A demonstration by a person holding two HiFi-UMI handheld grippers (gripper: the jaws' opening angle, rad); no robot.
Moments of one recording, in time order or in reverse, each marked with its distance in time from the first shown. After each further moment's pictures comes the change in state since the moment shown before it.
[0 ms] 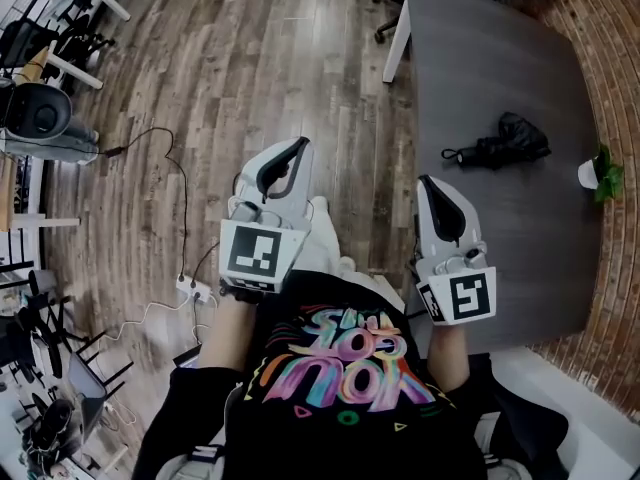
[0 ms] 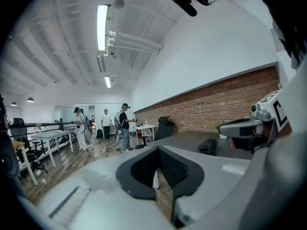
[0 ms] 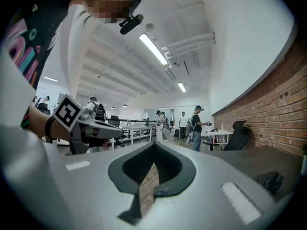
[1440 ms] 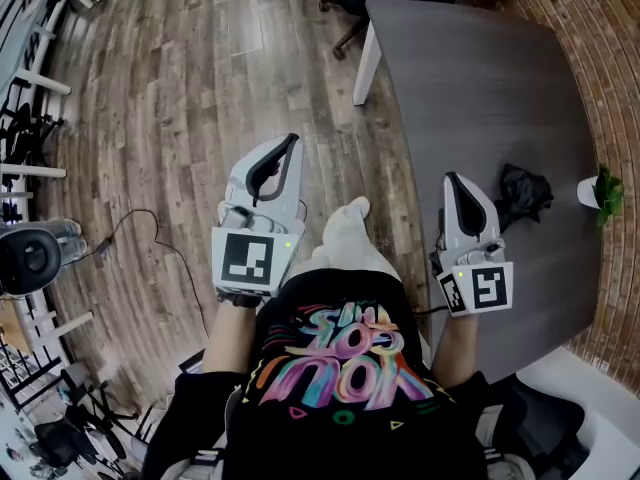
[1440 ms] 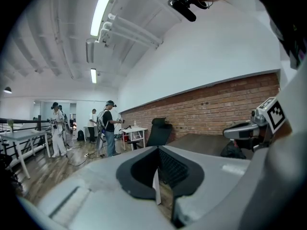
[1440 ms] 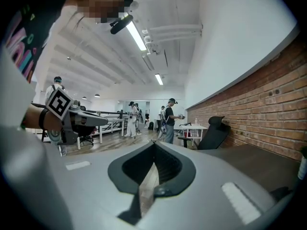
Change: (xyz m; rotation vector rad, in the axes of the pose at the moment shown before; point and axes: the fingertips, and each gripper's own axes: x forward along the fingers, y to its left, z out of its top) left arm 0.263 0.130 0.032 -0.007 -0.018 -0.201; right arm 0.185 -0.181 -0.025 0.030 0.096 -0.338
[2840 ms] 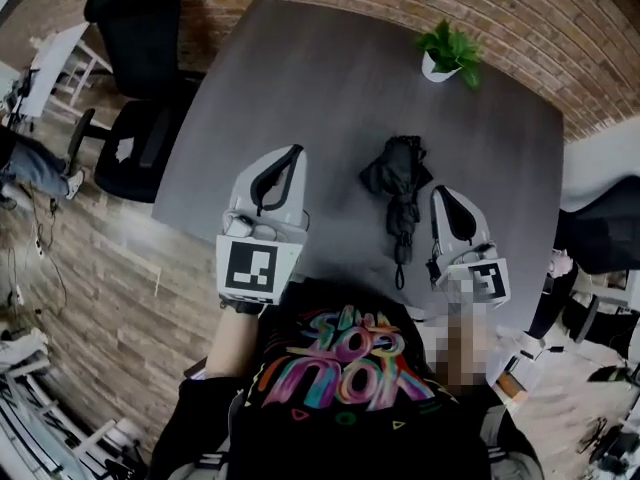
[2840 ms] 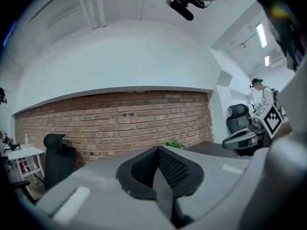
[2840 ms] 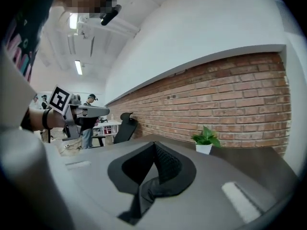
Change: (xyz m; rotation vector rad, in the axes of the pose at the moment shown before) left arm 0.286 -0.322 0.111 0.209 -0.113 -1.066; right arm -0.158 -0.236 -0.026 0.234 0.042 -1.012
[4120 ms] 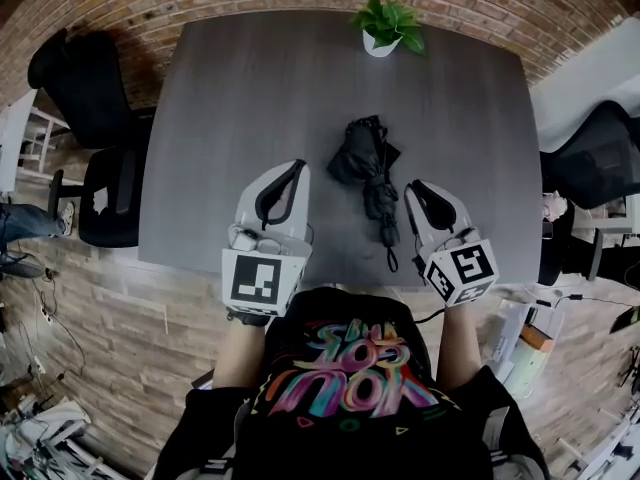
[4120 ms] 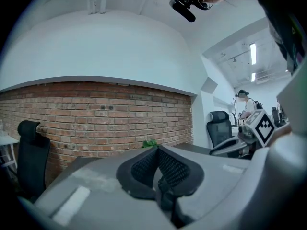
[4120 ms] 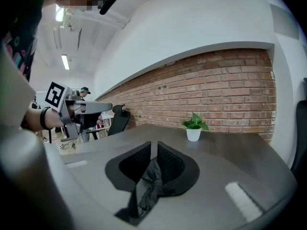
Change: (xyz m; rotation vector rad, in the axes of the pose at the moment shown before) left arm 0.025 -0.075 -0.014 -0.039 0.016 -0.242; right arm -0.033 -0.012 -0.039 0.065 0.110 -0.114
